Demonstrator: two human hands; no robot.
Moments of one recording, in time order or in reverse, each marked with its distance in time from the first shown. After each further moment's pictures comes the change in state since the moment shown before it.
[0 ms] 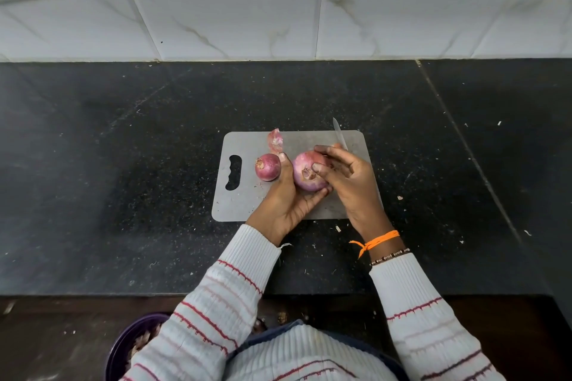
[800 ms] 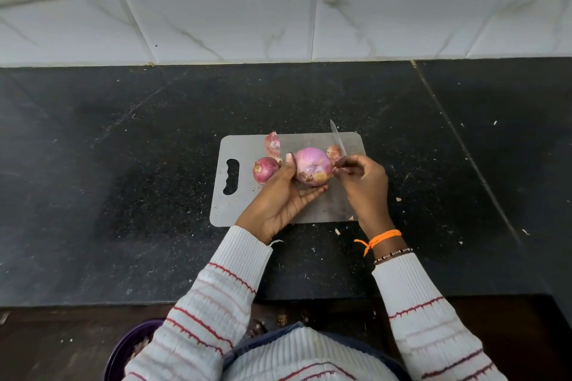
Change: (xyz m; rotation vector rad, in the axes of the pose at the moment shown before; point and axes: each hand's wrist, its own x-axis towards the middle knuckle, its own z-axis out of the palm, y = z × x) left_hand 0.002 0.011 -0.008 0.148 -0.141 0.031; right_hand 0.009 0.012 -0.015 -0.308 0.282 0.012
